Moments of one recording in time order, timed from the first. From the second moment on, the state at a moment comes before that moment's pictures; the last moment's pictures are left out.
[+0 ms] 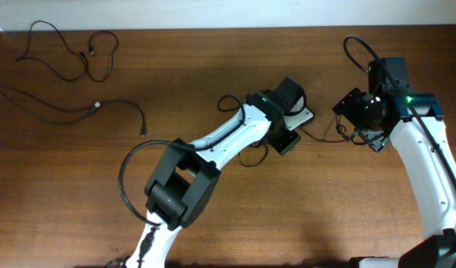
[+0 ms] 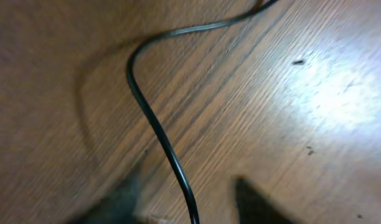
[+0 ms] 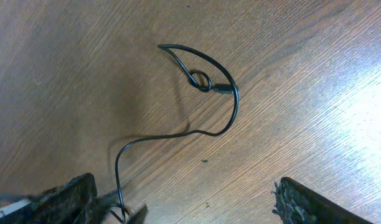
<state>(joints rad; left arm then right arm) -0.72 2.23 1.77 -0.79 0.22 0.18 0.00 1.54 1.34 -1.01 0.04 0.82</state>
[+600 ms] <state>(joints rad) -0.68 1.82 1.98 -1.03 0.24 0.04 0.00 1.54 1.34 -1.01 0.04 0.82</state>
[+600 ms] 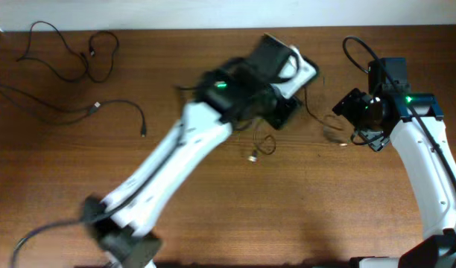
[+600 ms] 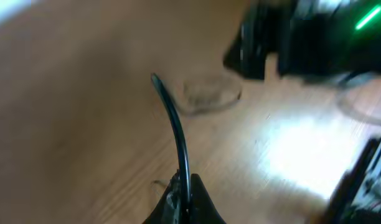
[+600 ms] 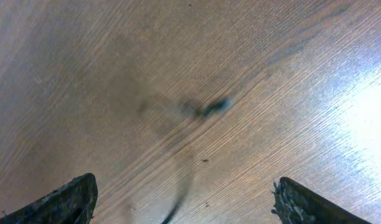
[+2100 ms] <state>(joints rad) 0.79 1.55 1.39 -0.88 -0.09 -0.48 0.00 1.54 1.34 -0.98 0.03 0.82</state>
